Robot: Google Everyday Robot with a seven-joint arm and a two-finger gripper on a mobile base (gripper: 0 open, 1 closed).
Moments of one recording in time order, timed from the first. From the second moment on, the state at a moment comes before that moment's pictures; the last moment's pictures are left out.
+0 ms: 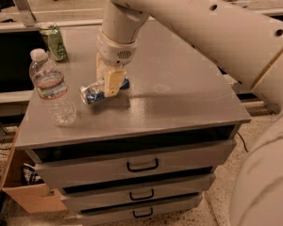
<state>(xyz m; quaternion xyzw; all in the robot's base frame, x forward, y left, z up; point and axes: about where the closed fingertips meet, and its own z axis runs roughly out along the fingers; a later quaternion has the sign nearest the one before) 0.573 0.090 0.873 -0.85 0.50 0.06 0.15</state>
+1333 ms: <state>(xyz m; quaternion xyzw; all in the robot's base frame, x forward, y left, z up) 0.573 0.091 0.851 -0.85 0.49 0.09 0.14</state>
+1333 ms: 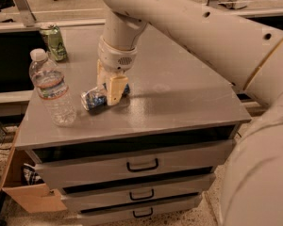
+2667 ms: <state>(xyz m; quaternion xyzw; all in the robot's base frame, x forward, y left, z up) 0.590 0.017 0.875 -0.81 0.52 0.16 0.22</state>
